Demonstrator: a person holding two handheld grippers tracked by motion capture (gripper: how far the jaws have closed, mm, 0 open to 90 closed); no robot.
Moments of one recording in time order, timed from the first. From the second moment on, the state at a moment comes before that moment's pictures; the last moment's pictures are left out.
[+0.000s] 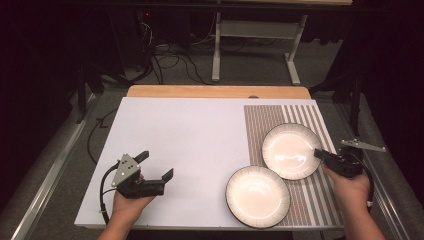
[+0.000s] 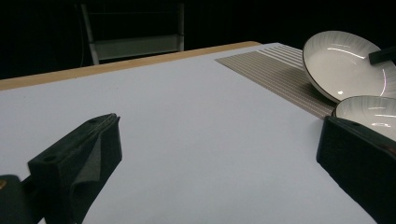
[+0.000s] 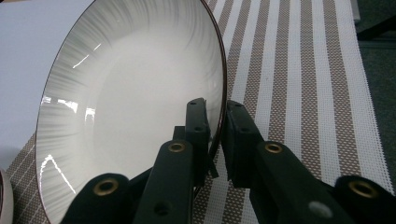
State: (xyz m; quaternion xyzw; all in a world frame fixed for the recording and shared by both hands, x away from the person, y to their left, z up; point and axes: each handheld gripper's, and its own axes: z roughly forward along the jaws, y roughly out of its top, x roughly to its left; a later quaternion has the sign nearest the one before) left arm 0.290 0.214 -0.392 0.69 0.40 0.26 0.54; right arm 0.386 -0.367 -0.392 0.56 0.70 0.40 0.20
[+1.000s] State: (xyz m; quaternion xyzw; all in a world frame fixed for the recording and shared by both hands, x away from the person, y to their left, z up) left arm 0.292 0.218 -0.393 0.69 0.40 0.26 0.55; right arm 0.410 -0.370 -0.411 0.62 0.66 0.37 0.20
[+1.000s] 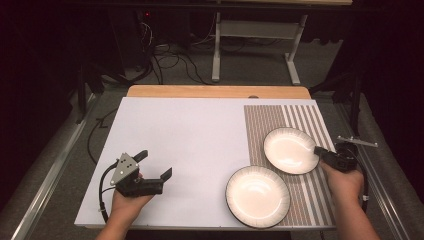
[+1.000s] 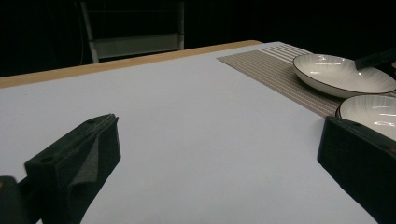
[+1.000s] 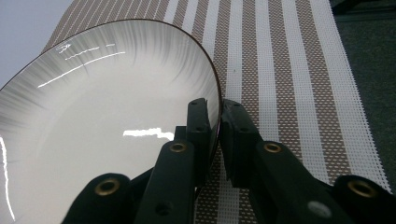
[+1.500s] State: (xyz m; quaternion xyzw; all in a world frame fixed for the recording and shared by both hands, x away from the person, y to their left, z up) left arm 0.289 0.217 -0.392 0.70 0.39 0.27 0.54; right arm 0.386 -0.357 -0.391 0.55 0.69 0.38 0.28
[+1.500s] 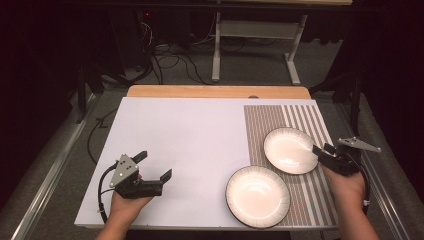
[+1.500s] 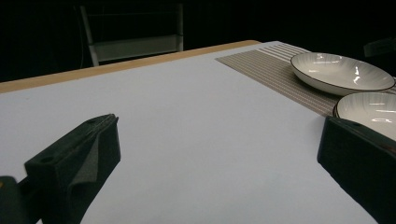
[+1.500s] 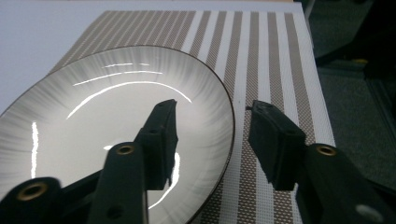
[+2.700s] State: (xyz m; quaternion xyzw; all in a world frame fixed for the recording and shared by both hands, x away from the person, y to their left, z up) left arm 0.272 0.209 -0.383 0.70 0.36 0.28 0.55; right arm 0.310 -0.261 -0.364 0.36 0.74 0.50 0.26
